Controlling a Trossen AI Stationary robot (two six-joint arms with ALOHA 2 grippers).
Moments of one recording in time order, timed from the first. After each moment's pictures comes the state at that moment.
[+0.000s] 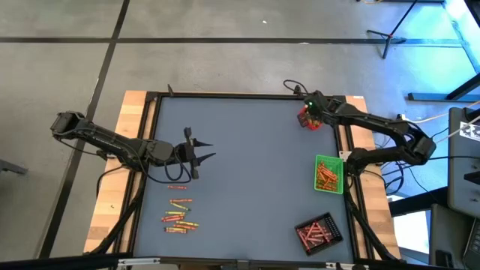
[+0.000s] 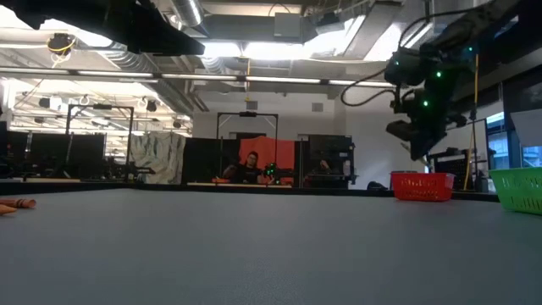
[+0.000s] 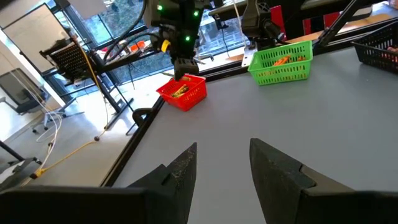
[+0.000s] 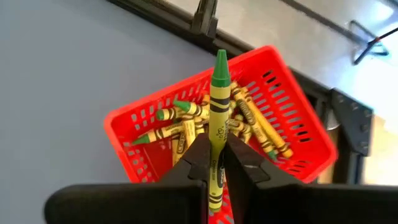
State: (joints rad) left arm -0.22 0.98 0.46 0.30 -0.53 0.24; right arm -0.73 1.23 0.70 -0.53 0.43 0.25
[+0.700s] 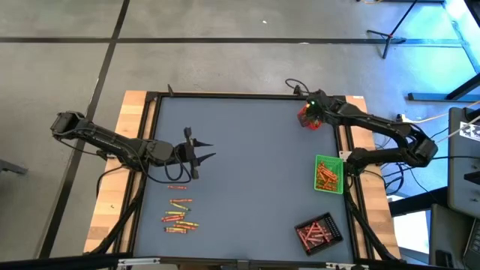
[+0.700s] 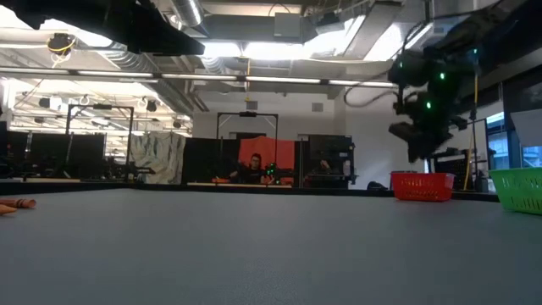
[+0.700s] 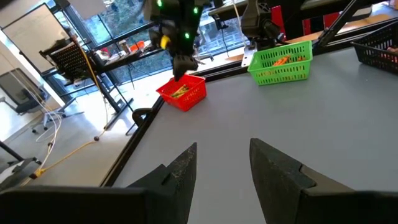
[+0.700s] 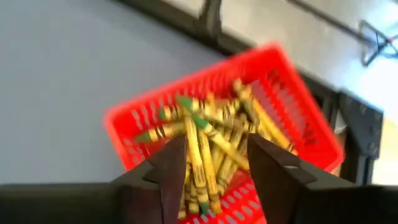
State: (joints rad) left arm -0.22 0.98 0.46 0.30 -0.53 0.24; right arm -0.74 1.20 0.69 -0.51 0.39 0.22
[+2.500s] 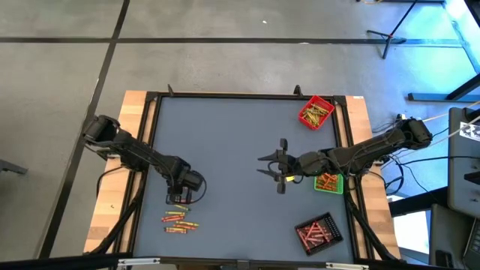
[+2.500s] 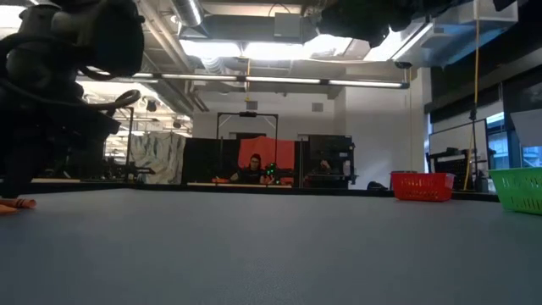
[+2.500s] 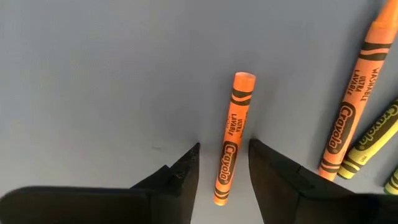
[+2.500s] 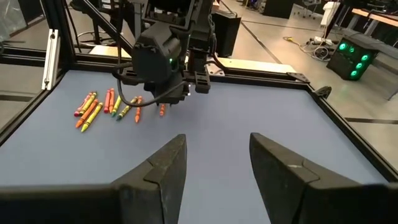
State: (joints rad) left arm -0.33 1.57 0.73 -0.85 0.11 -0.38; right arm 0.29 1.28 0.74 0.26 0.36 -0.03
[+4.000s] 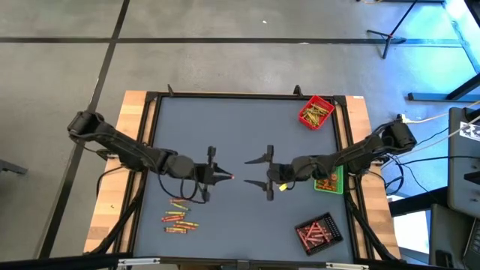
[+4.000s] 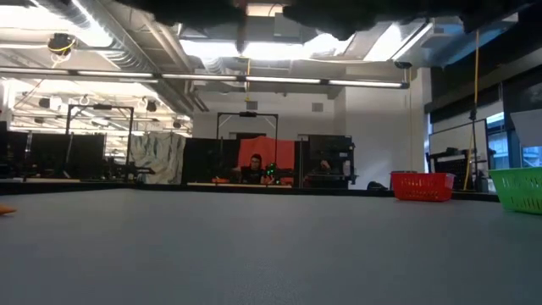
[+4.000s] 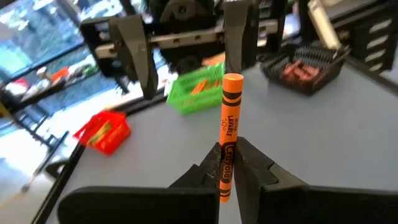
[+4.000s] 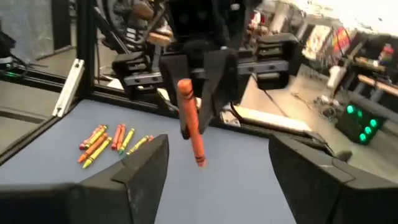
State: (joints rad) left arm -0.32 1.33 0.71 0.35 -0.35 0.27; right arm 0.29 1.51 0.74 0.71 0.28 -0.23
